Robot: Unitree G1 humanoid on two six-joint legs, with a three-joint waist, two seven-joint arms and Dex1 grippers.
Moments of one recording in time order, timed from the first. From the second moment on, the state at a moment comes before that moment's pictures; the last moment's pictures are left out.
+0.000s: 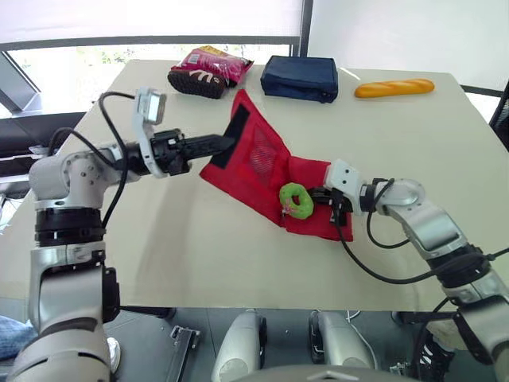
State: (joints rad) left arm -0.81 0.73 0.17 0.23 -0.83 1.07 -1.22; right arm -0.61 -0.55 0.37 -0.01 0.13 0.39 0.86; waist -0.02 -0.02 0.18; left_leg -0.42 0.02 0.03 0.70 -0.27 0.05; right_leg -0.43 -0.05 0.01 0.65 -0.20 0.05
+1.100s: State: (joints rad) left arm -0.83 0.35 0.00 0.30 -0.74 1.01 -1.09; right arm -0.32 -0.64 -0.14 -0.51 0.42 0.71 0.82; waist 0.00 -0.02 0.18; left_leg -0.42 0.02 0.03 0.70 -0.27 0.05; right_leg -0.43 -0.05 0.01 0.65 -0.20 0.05
